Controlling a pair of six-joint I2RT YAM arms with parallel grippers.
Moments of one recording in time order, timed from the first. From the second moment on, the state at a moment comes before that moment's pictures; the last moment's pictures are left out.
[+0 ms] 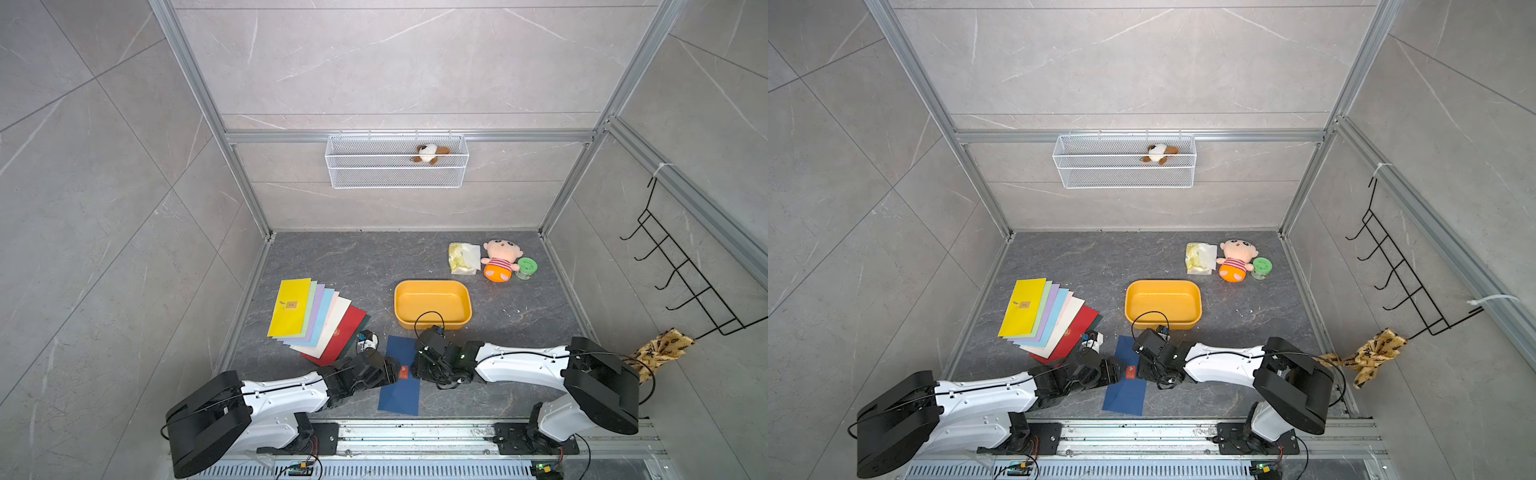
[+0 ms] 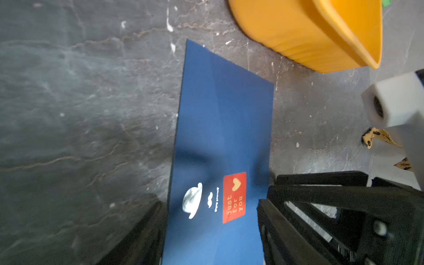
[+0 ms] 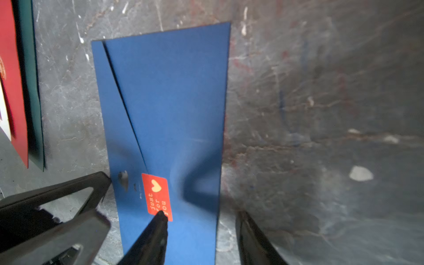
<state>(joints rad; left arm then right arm) -1.03 1.20 0.32 0.10 -0.07 -1.09 1.03 1.55 0.75 -0.29 -0.01 1.17</state>
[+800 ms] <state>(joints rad) -1.03 1.23 0.30 0.19 -0.07 -1.08 0.98 1.49 0.55 0.11 -0.12 1.24</state>
